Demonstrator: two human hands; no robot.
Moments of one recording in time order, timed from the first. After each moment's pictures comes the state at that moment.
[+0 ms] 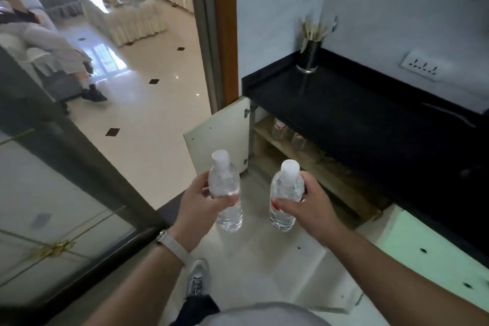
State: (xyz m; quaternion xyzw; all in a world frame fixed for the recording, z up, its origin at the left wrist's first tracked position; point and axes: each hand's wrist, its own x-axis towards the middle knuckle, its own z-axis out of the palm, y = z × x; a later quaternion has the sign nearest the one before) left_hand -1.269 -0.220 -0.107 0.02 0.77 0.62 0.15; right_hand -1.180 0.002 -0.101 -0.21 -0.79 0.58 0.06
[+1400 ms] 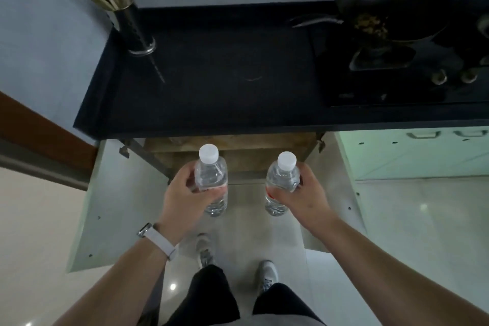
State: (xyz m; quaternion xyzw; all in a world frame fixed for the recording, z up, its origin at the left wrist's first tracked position) left_hand -1.489 -0.024 -0.167 0.34 0.75 0.40 0.39; right_hand -1.253 0.058 -0.165 -0.59 -0.55 0.54 0.22
